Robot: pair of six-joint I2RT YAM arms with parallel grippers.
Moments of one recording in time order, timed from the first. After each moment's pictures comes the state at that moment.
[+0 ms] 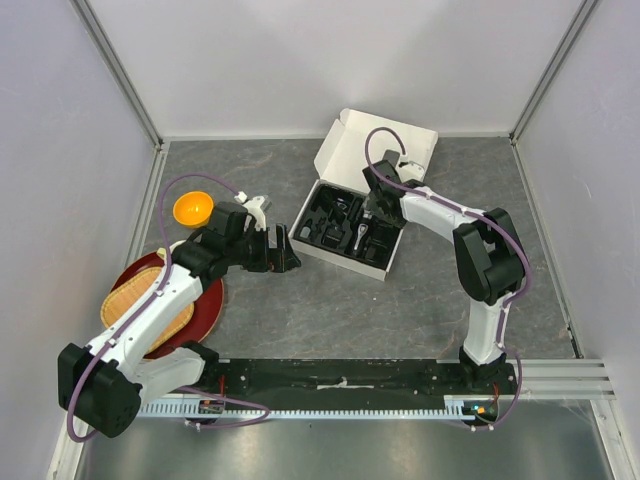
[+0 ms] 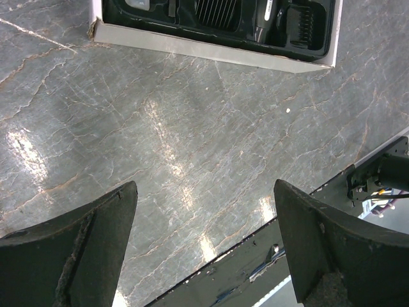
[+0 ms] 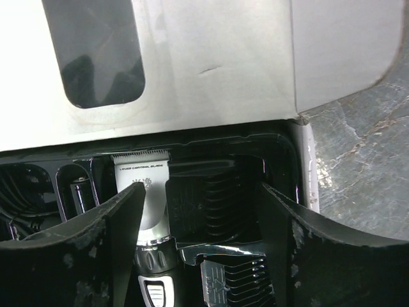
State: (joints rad) left arm -0.45 1.07 0.84 -0.55 0.29 -0.40; right arm 0.47 1.94 1.39 -0.47 0.47 0.94
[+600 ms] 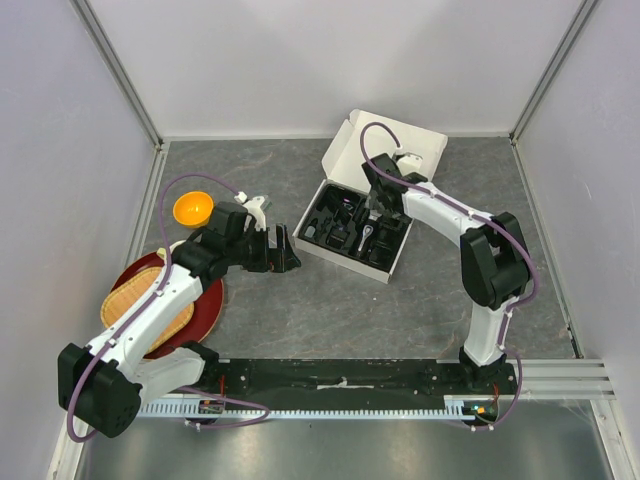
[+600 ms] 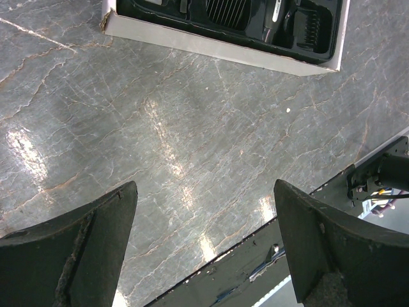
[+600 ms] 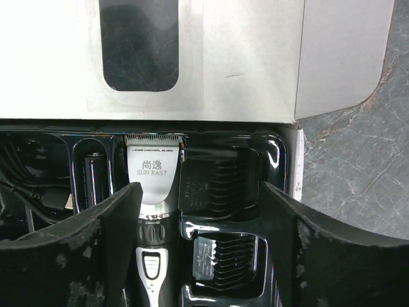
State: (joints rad) left arm -0.45 1.07 0.84 -0.55 0.29 -0.40; right arm 0.49 1.90 1.45 -0.59 0.52 0.80
